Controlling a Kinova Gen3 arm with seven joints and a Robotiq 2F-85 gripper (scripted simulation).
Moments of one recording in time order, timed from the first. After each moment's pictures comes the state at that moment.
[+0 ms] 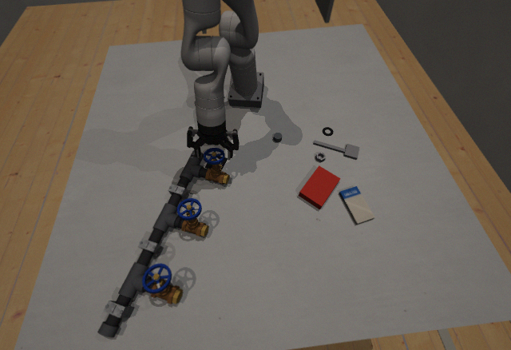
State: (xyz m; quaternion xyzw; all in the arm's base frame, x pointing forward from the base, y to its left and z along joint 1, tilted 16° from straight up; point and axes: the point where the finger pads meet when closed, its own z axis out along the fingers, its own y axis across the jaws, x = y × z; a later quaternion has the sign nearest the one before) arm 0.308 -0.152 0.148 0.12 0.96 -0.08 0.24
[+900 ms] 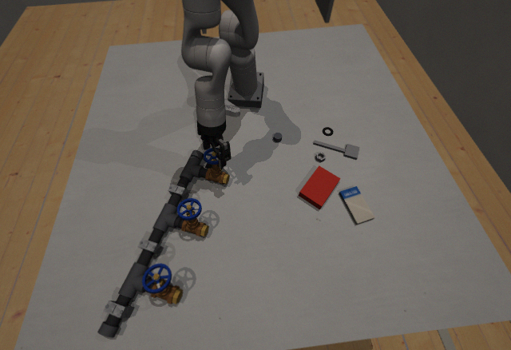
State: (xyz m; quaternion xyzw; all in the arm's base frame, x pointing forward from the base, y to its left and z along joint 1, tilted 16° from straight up) arm 0.308 -0.152 0.148 0.52 0.81 0.03 0.25
